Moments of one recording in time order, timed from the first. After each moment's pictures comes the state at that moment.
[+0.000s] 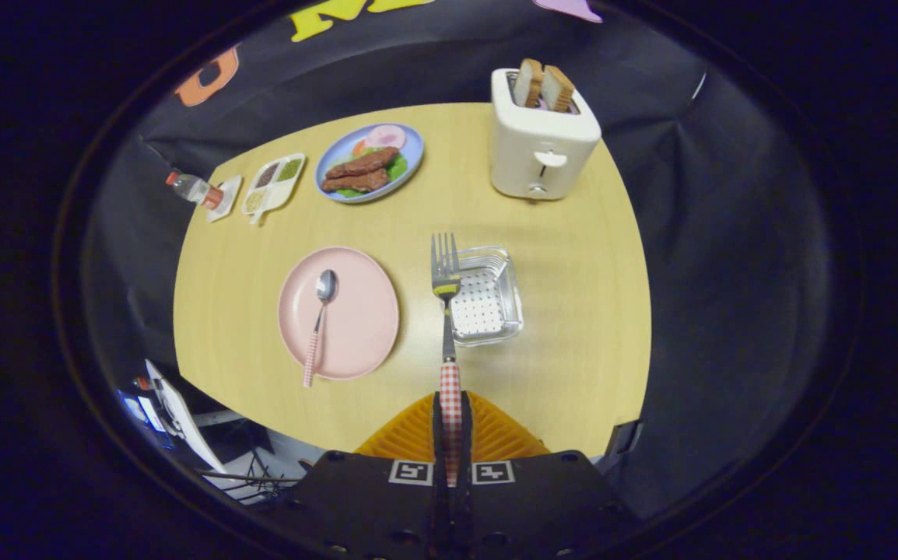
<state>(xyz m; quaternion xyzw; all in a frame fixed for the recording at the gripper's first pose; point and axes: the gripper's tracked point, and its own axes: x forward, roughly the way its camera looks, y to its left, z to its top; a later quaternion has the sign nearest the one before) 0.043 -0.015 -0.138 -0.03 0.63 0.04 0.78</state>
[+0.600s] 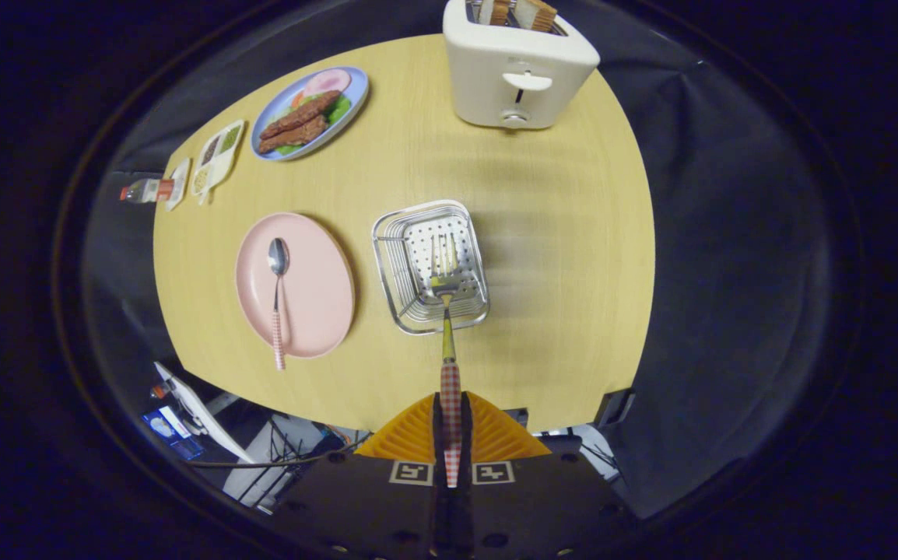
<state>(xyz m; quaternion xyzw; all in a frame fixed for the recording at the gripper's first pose) 0.061 -0.030 -0.164 -0.02 0.75 0.01 0.66</state>
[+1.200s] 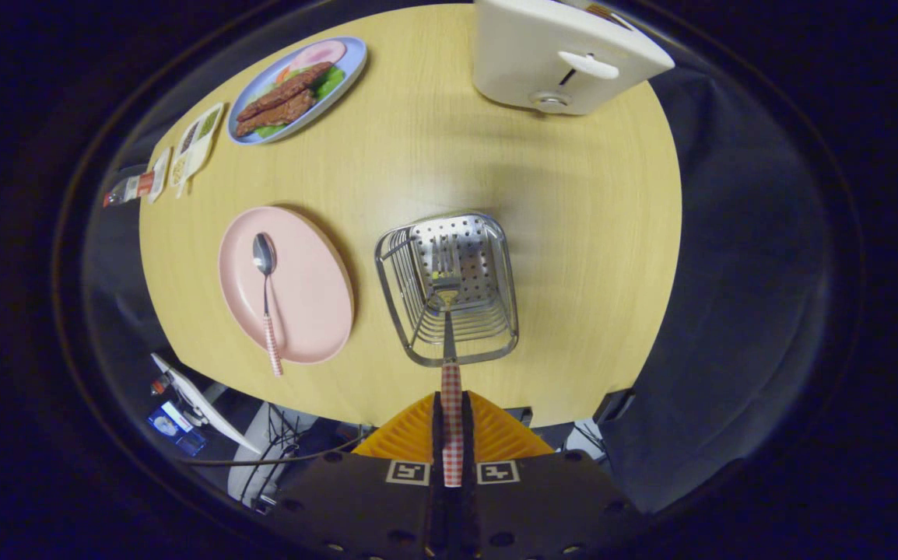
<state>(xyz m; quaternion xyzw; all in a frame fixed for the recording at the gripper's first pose) 0.081 -0.014 -0.182 -0.04 0.79 0.01 0.61</state>
